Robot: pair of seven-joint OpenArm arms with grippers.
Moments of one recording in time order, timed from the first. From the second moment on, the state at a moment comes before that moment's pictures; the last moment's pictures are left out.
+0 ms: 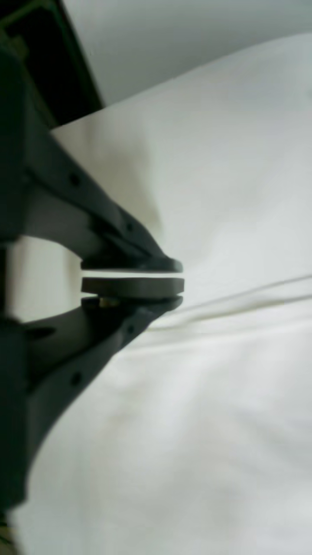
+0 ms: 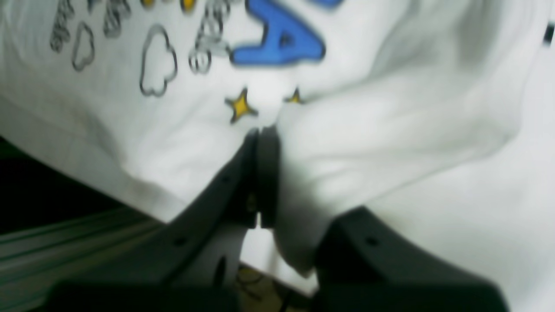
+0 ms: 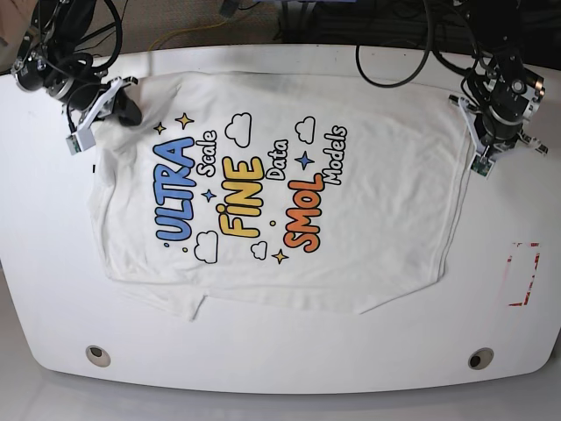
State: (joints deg) left arm 12.5 -8.9 -26.5 114.9 9.6 -43.2 55.4; right arm -19.1 17.0 36.6 101.2 56.2 40.7 -74.4
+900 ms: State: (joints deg) left arm 11.4 -6.9 -33.5 113.5 -0.6 -43.2 63.2; right arm -16.9 16.7 36.6 97.0 53.3 40.7 -74.0
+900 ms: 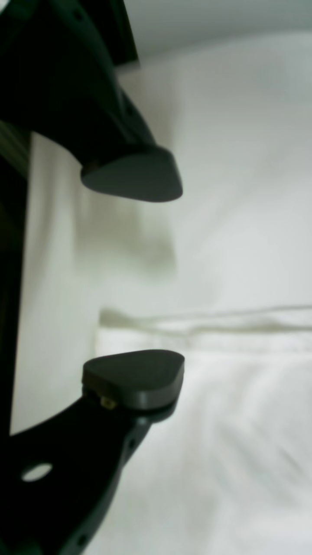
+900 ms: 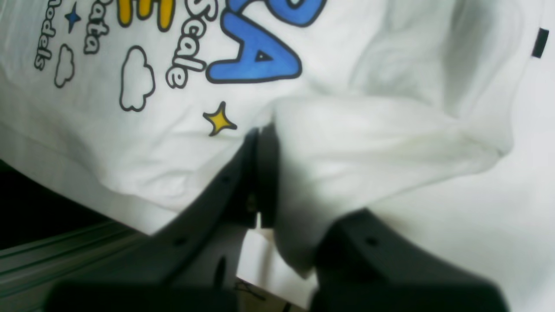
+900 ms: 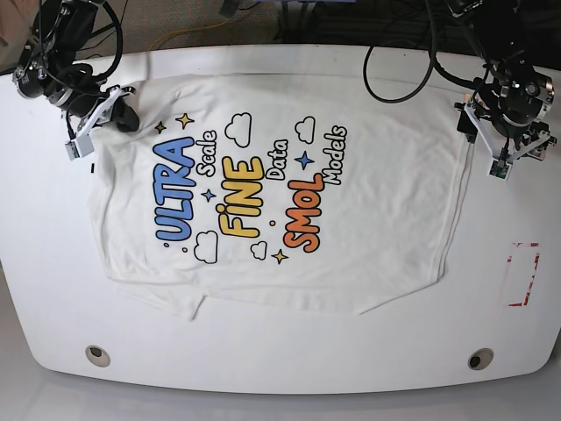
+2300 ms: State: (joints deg) left arm 17.8 -16.0 -32.0 96.4 -25.7 -42.8 67.4; right arm -17.1 16.5 36.9 97.1 53.6 40.7 -74.0
